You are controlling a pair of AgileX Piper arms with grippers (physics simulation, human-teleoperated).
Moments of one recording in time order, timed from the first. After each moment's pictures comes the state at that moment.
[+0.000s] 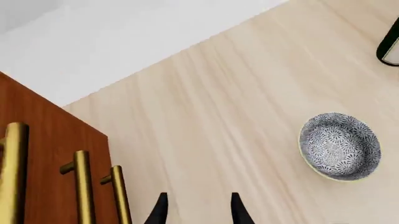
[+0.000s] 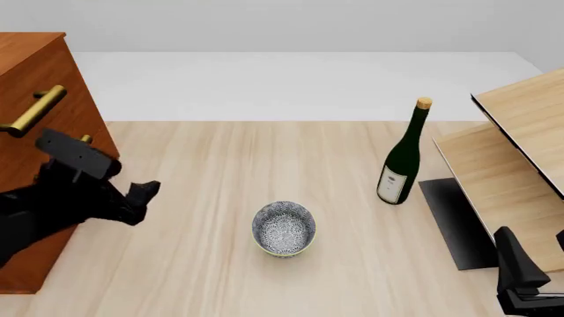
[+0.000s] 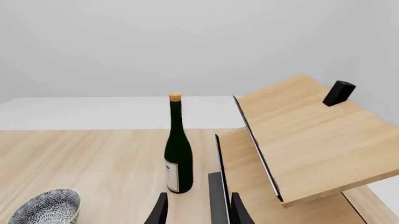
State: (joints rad) left arm -0.24 0.99 -0.57 0.21 0.27; right arm -0.01 0.02 0.00 -0.02 0.00
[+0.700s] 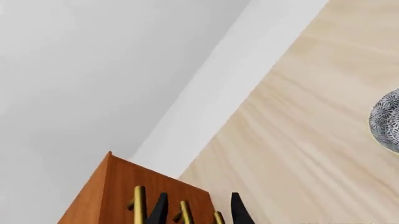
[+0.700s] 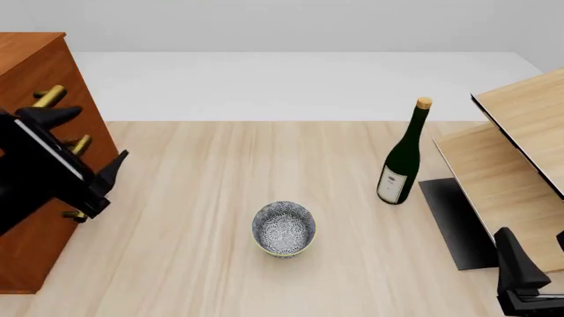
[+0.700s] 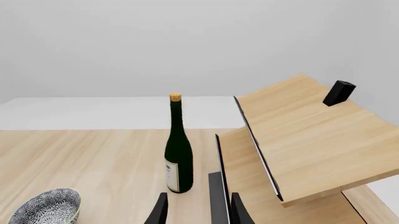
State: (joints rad) left arm -0.19 0.81 -0.55 0.01 0.86; right arm -0.01 0.01 0.00 -0.01 0.00
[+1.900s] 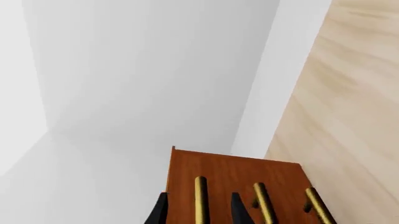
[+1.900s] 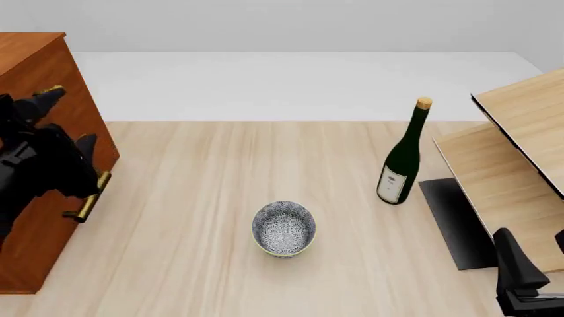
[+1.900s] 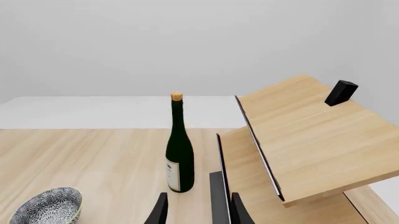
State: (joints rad) left arm -0.01 1.01 -0.49 -0.39 1.39; right arm 0.00 0.01 0.00 -0.01 0.00
